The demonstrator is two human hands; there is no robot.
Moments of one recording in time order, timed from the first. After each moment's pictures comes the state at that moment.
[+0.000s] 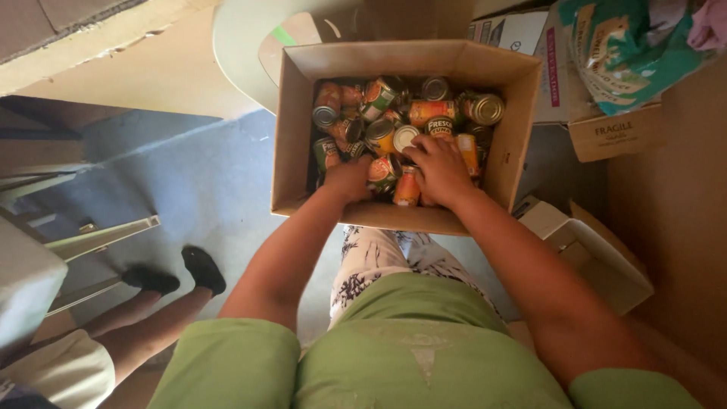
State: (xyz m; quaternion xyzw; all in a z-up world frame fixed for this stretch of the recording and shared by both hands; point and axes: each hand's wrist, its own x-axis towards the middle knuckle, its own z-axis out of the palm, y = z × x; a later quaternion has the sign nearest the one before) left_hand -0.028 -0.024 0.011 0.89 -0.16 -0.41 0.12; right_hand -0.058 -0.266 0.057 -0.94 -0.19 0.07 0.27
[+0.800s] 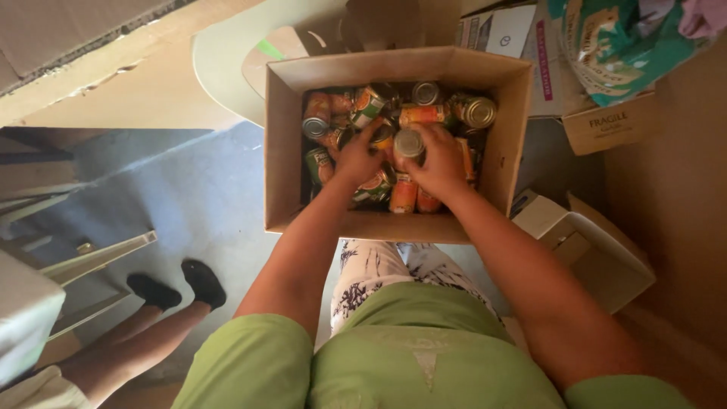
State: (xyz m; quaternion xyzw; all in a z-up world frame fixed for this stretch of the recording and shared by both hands) left_hand 0.010 -0.064 -0.022 0.88 -0.02 -0.29 0.38; right_hand -0.035 -0.265 0.045 -0.92 -0.01 0.04 0.40
